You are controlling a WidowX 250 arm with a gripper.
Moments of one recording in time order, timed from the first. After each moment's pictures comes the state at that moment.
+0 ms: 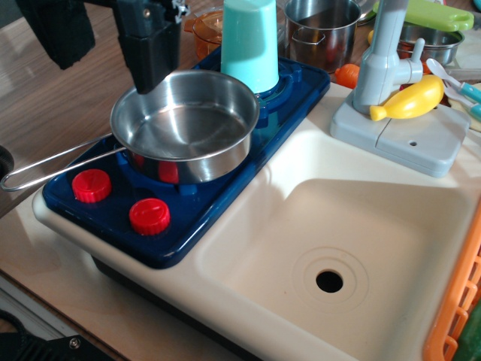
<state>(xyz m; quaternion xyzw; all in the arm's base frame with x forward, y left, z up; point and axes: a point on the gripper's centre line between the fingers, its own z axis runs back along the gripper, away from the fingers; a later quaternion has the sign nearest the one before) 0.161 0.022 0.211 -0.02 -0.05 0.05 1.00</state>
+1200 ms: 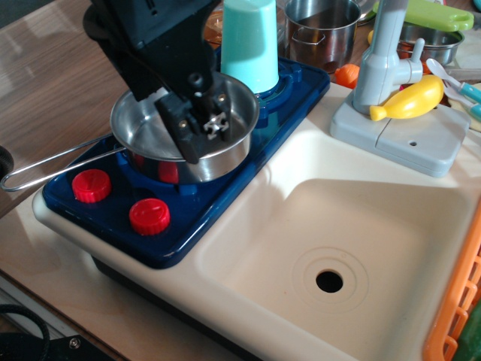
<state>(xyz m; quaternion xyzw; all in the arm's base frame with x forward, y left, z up) 0.169 -0.015 0.186 0.03 -0.18 -0.16 0.97</state>
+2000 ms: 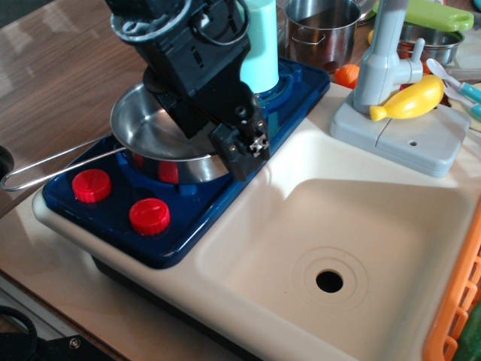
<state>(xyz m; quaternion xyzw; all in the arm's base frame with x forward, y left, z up) 0.200 -0.013 0.138 -0.04 -0.20 -0.12 0.97</state>
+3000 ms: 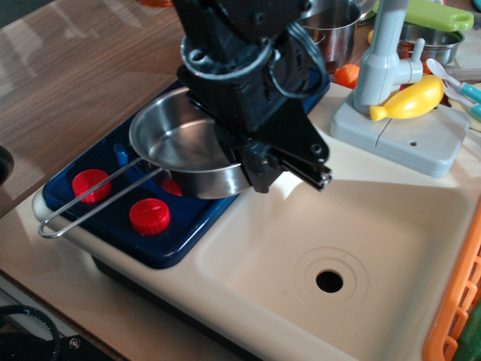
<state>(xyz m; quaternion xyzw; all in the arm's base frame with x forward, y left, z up) 0.200 -0.061 0.141 0.00 -0.17 -0.08 0.98</state>
